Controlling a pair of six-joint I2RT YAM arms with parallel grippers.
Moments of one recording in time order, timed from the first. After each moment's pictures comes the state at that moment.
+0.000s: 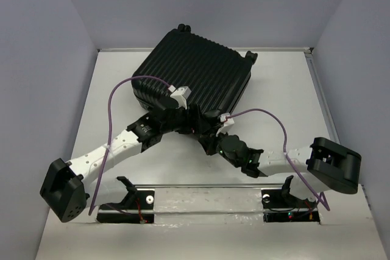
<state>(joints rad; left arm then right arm) -0.75 1.15 0.79 -0.16 0.16 -0.67 1.12 1.41 0.46 0.65 0.34 0.65</state>
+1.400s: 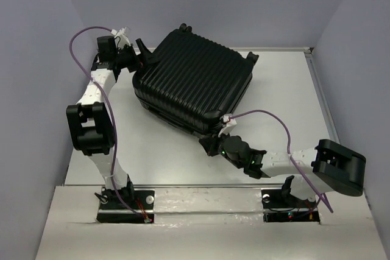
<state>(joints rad) 0.08 1.83 1.52 -0.21 0.71 -0.42 1.13 1.37 0.44 0.64 0.37 0.70</state>
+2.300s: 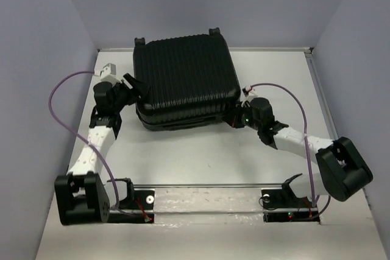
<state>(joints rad) 0.04 1.19 0.75 0.14 0.37 -0.59 0.53 1.33 0.55 0.37 -0.24 0.57</state>
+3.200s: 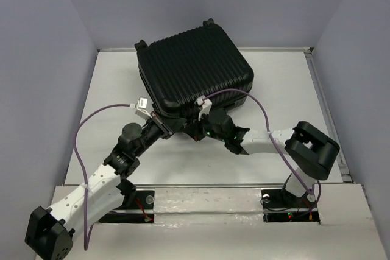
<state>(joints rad) -0.60 0.67 0.34 0.29 0.12 -1.10 0.91 1.64 0.80 0.52 -0.12 0.45</state>
